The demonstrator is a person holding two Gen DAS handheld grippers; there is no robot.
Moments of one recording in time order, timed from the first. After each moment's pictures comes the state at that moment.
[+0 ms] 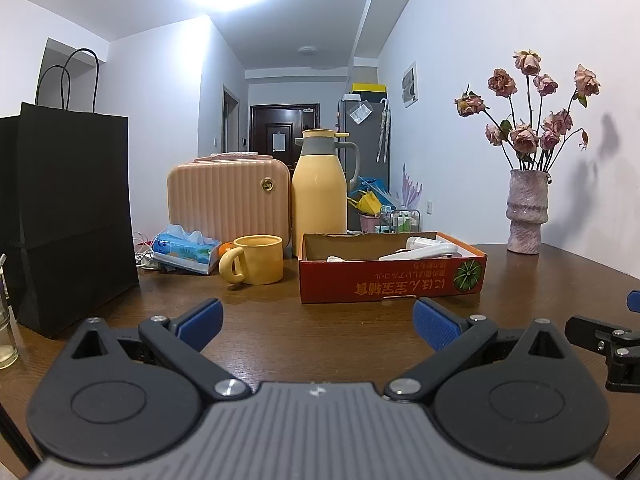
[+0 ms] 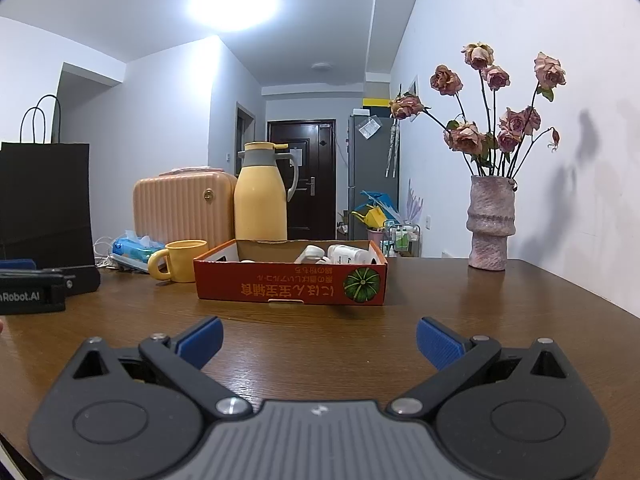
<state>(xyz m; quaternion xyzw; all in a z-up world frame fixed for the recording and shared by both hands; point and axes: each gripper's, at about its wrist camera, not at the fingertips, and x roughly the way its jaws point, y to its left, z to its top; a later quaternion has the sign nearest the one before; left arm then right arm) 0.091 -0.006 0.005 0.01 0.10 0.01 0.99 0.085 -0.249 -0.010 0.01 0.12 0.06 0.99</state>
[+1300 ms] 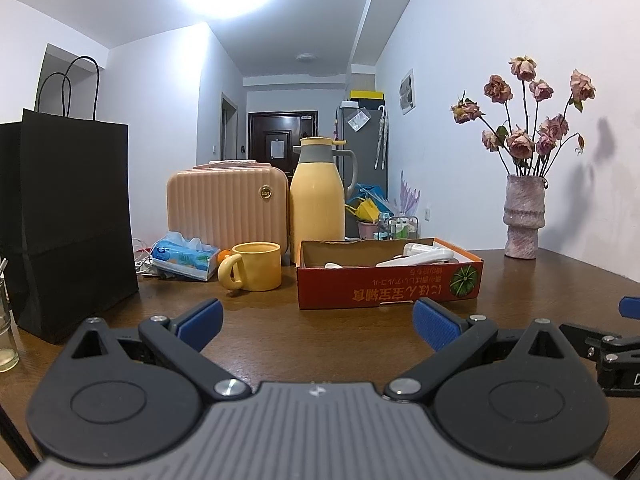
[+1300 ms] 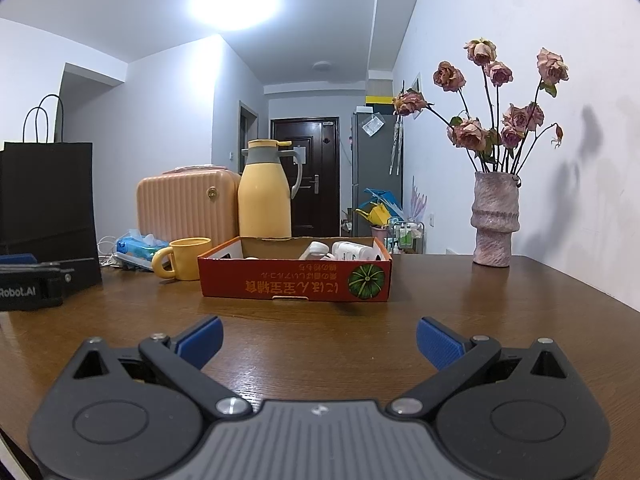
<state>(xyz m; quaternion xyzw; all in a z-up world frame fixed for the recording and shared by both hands) 0.085 -0.008 0.007 0.01 0.09 0.01 1.00 0.085 -0.247 -0.013 0.01 0.12 0.06 0.99</state>
